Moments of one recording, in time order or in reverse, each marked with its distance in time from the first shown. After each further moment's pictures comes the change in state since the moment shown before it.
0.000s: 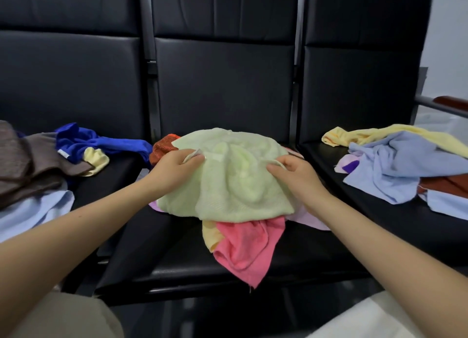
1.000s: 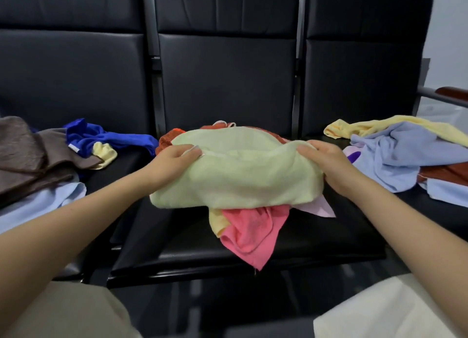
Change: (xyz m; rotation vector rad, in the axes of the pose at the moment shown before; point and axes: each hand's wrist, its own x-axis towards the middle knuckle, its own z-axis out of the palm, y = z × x) left_hand -0.020 0.006 -0.024 -0.047 -0.102 -0.034; right_hand -0.004 -0.008 -0.048 0.057 -0.042 0.084
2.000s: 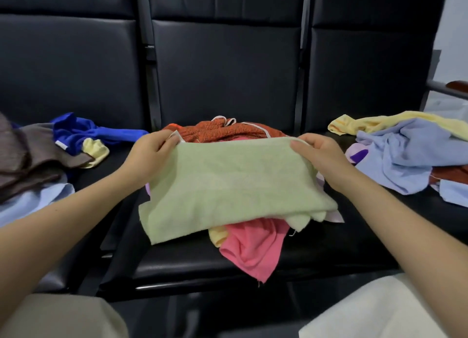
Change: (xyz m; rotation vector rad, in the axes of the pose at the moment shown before) left_hand 0.031 -0.039 -0.012 0.299 0.324 0.200; right_hand 0.020 0.003 0.011 -0.162 0.056 -0.116
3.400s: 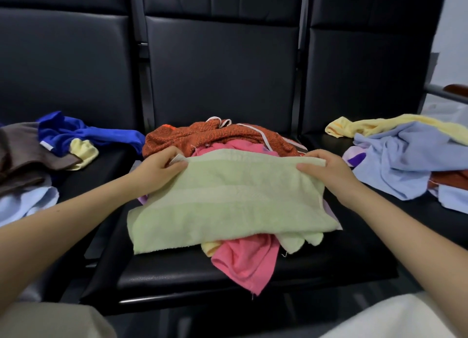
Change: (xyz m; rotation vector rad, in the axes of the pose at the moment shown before) left_hand -0.002 -0.012 0.027 -0.036 -0.311 -0.124; right_hand 0.003 0.039 -0.009 -0.016 -0.007 0.153
